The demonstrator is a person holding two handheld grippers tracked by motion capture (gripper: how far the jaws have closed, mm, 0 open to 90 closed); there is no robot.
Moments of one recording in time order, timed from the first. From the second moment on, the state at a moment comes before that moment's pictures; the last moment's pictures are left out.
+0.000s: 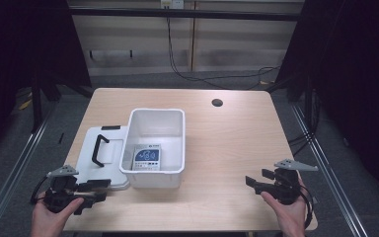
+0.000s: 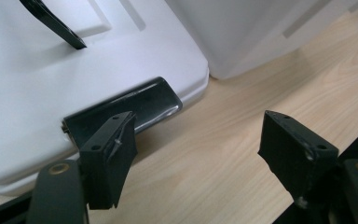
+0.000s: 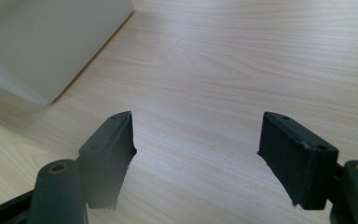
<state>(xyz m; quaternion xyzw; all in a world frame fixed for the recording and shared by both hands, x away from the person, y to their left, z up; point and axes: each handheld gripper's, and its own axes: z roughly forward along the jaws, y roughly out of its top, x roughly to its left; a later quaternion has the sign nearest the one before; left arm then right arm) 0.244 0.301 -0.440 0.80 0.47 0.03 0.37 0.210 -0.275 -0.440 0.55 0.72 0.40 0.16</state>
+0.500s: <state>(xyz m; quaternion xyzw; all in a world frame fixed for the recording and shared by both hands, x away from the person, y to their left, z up) 0.251 0.307 -0.427 0.76 0.51 0.01 0.41 0.207 -0.268 -0.442 0.54 0.73 0.40 0.14</state>
